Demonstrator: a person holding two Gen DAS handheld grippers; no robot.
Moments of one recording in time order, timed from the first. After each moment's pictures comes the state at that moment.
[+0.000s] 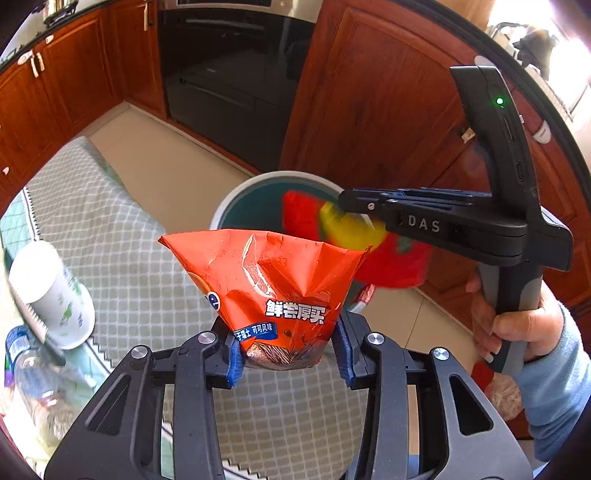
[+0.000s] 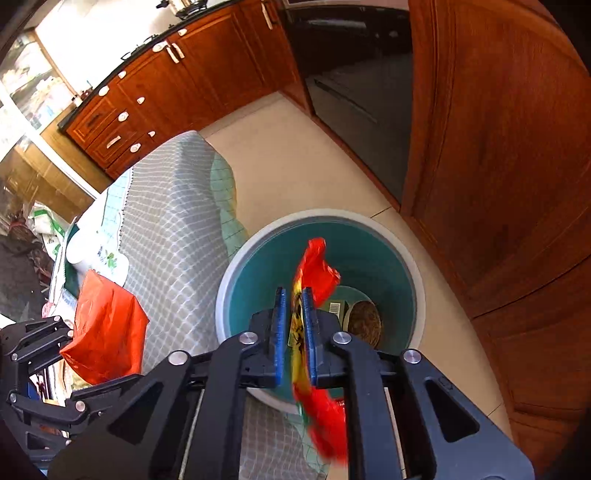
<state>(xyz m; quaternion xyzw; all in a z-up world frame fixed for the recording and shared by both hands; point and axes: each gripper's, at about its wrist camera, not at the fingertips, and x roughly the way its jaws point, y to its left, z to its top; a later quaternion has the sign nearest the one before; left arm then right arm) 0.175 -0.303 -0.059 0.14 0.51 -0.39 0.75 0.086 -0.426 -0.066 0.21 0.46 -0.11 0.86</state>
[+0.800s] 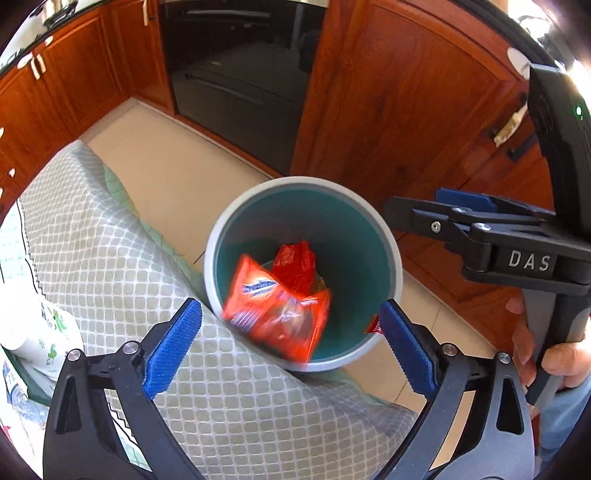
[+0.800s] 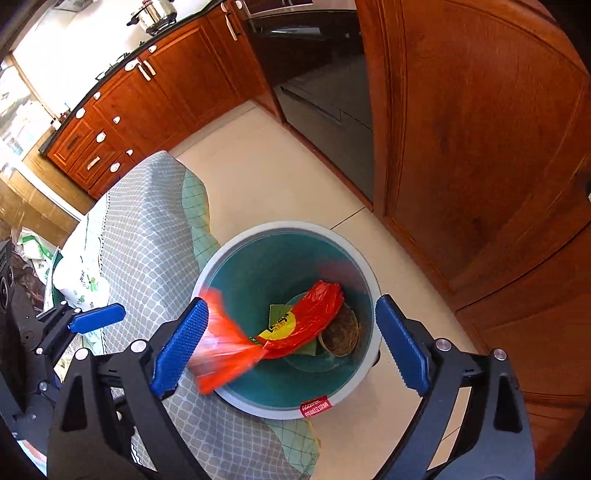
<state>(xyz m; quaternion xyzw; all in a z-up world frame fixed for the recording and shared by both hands) 0.208 -0.343 -0.086 0.15 0.52 -0.36 0.76 0.071 -0.459 -0.061 0.23 0.45 -0.15 0.85</state>
